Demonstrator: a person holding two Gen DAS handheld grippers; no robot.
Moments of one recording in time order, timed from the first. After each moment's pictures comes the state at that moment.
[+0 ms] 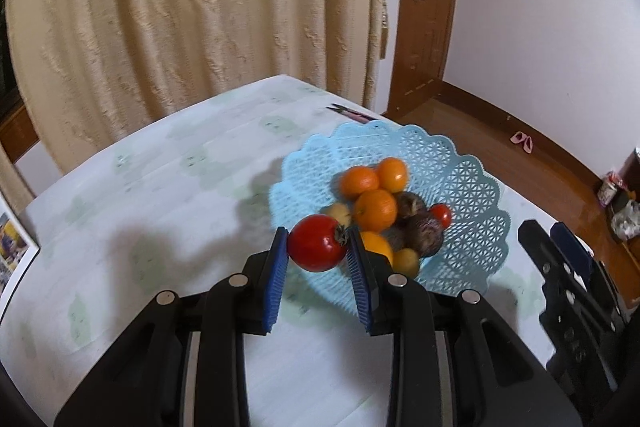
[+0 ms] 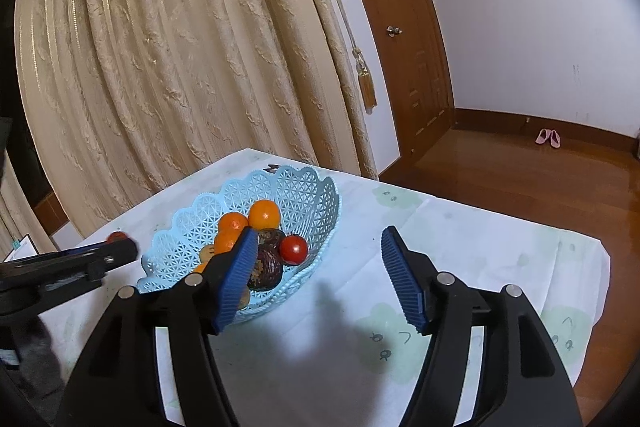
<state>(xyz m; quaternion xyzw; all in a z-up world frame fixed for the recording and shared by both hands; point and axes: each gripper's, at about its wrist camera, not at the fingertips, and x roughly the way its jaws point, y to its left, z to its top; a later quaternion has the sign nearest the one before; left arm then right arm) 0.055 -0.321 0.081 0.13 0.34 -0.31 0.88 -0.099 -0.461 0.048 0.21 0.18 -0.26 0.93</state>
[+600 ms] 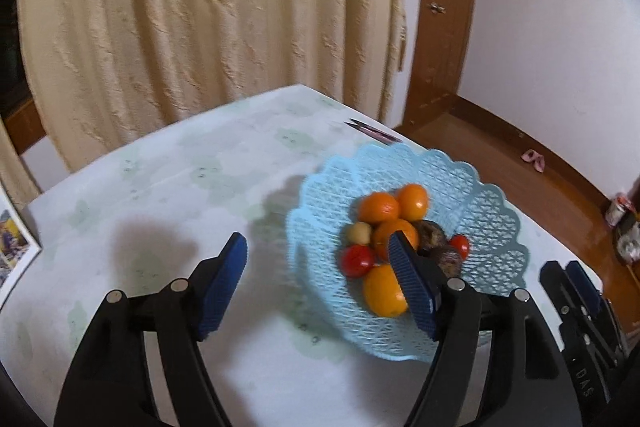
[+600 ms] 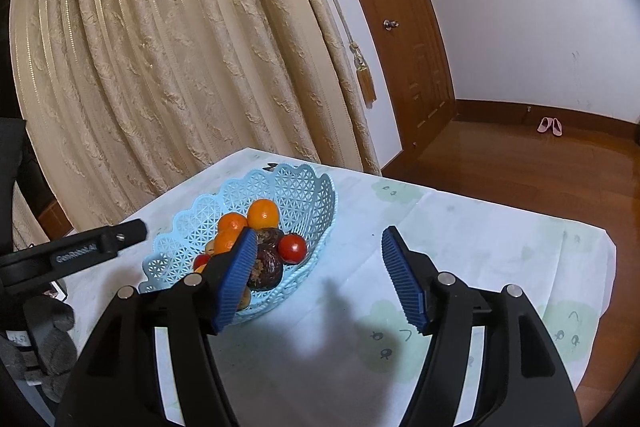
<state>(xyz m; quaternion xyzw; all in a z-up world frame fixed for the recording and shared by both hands) 0.077 -0.315 0.087 0.10 0.33 -0.28 0.90 -0.100 -0.465 0.048 0.22 0.18 -0.25 0.92</state>
